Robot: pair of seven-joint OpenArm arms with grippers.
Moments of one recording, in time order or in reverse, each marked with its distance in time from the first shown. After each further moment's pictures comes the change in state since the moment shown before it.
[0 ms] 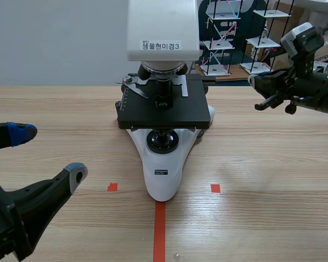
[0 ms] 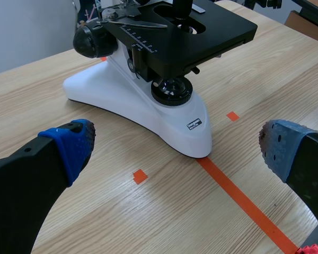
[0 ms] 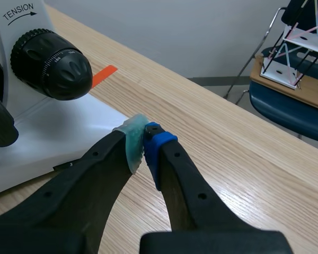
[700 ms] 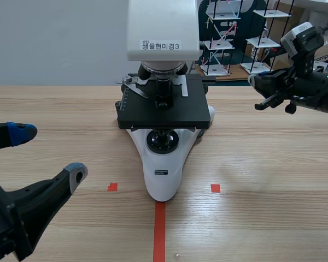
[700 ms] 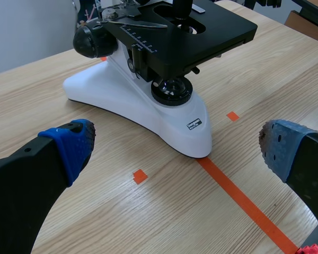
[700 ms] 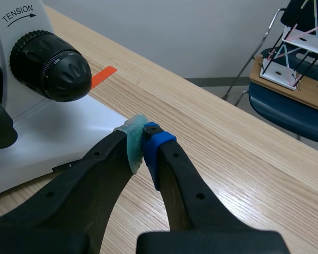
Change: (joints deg) left arm 0.0 0.0 0.0 0.0 0.0 0.0 0.0; right arm 0.5 0.0 -0.2 0.0 0.0 0.0 0.0
